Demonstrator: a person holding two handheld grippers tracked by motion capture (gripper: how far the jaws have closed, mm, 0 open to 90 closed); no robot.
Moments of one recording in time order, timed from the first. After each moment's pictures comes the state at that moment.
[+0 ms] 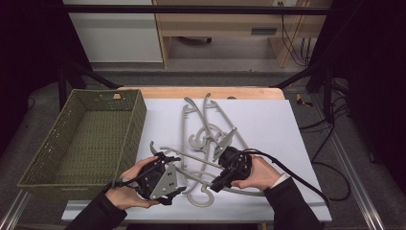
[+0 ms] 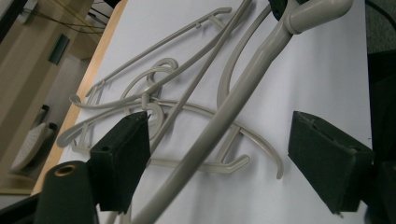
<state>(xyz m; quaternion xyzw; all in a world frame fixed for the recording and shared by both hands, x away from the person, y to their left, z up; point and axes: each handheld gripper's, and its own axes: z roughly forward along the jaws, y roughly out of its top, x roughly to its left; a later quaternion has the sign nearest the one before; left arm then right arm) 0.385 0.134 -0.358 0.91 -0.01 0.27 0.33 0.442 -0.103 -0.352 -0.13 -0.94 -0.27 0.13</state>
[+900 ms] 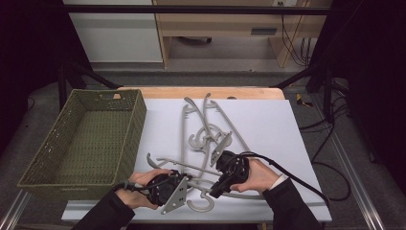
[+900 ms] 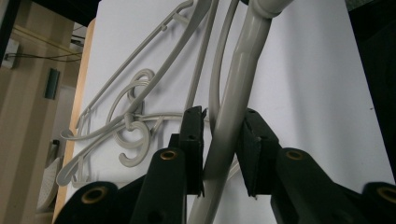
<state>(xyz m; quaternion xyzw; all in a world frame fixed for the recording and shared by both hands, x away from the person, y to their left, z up) 0.379 0.121 -0.378 0.91 -0.12 0.29 0.27 0.439 -0.097 -0.358 -0.11 -0.95 -0.25 0.16</state>
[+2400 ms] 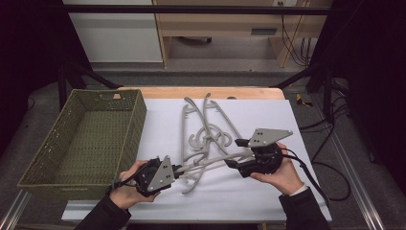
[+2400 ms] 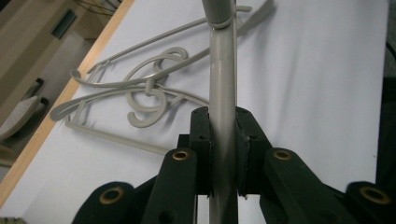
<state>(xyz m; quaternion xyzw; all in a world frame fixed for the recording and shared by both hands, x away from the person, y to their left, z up) 0.395 0.147 -0.358 0.90 0.09 0.25 0.35 0.428 -0.173 -0.332 -0.24 -0.84 -0.46 -0.16</state>
